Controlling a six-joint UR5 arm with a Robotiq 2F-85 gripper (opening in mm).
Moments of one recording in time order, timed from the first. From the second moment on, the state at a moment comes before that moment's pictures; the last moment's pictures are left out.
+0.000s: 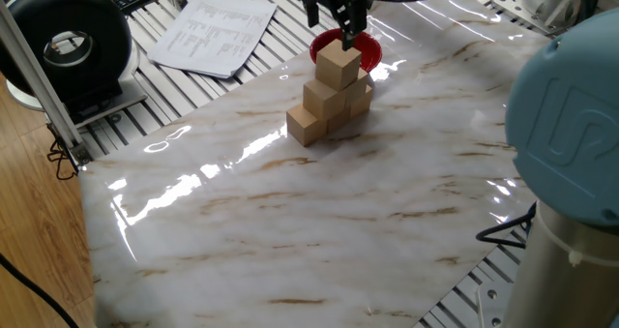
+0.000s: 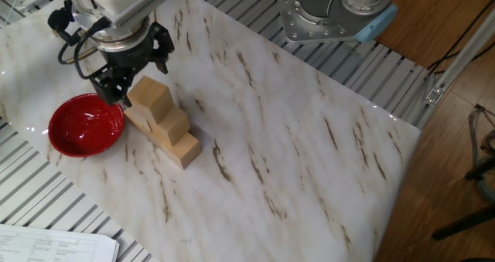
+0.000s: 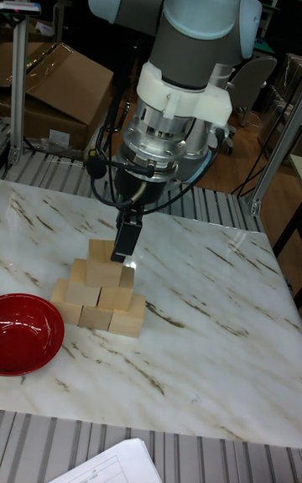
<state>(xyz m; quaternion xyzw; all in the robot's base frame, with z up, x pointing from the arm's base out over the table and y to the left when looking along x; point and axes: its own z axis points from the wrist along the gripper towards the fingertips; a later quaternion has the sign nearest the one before) 0.584 -0.046 0.199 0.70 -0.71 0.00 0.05</state>
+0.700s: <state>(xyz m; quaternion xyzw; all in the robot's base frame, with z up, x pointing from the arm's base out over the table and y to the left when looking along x) 0.585 -0.051 0.171 0.72 -0.70 0.01 0.04</state>
